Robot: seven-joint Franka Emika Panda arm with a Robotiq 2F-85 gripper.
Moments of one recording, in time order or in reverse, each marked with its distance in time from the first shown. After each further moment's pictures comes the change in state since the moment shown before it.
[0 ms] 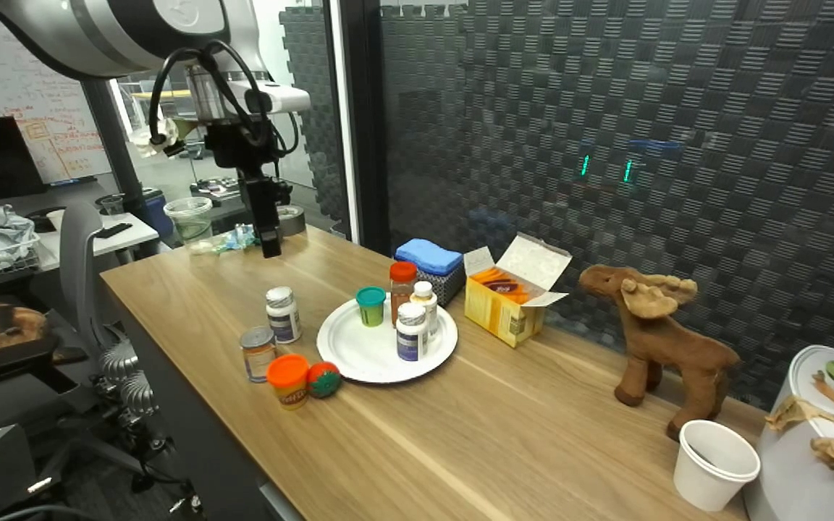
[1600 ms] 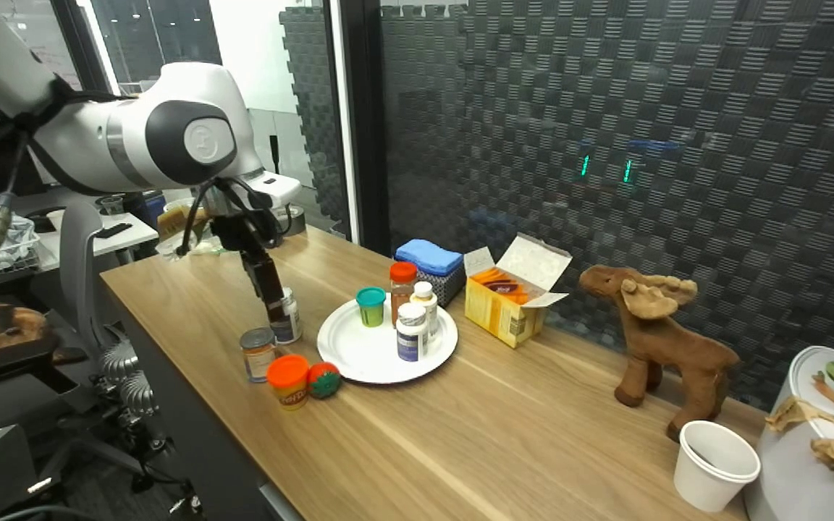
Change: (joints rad) arm -0.019 0.227 0.067 -0.064 -0.114 0.336 0.080
